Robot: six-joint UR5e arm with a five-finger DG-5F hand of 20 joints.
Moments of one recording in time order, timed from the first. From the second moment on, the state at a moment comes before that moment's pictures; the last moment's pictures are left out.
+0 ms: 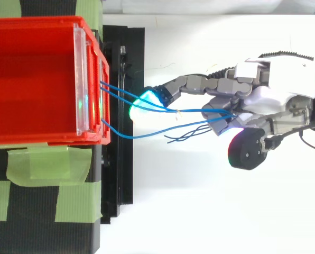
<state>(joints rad) 0.18 -2.04 -1.91 -2.16 -1.28 0.05</state>
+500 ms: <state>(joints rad) 0.18 -2.00 -1.91 -2.22 -1.28 0.04</state>
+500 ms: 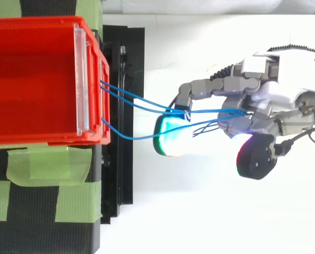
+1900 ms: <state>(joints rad) 0.17 -1.96 -1.91 -2.31 -1.27 0.09</state>
